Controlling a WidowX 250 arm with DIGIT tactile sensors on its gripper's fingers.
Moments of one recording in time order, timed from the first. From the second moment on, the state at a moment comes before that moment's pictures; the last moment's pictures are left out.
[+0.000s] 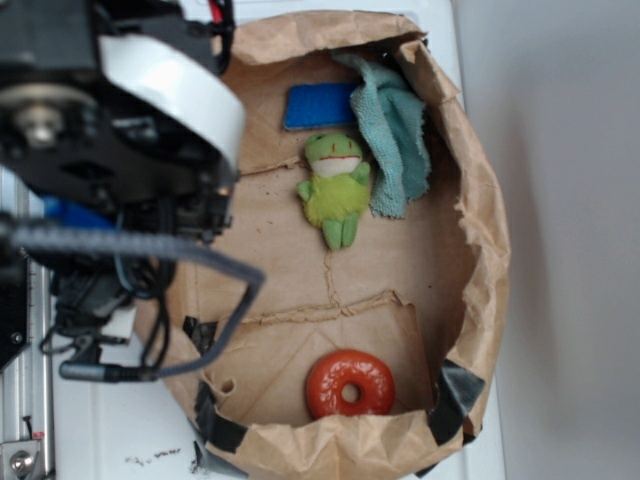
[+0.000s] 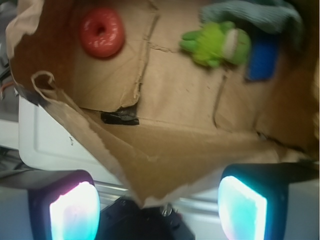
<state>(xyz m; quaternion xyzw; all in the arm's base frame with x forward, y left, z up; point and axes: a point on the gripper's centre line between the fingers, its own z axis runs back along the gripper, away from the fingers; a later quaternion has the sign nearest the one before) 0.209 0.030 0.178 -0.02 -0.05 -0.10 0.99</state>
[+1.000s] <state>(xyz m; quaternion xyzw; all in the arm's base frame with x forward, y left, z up) 0.286 0.073 0.112 0.01 -0.03 -0.13 0.99</state>
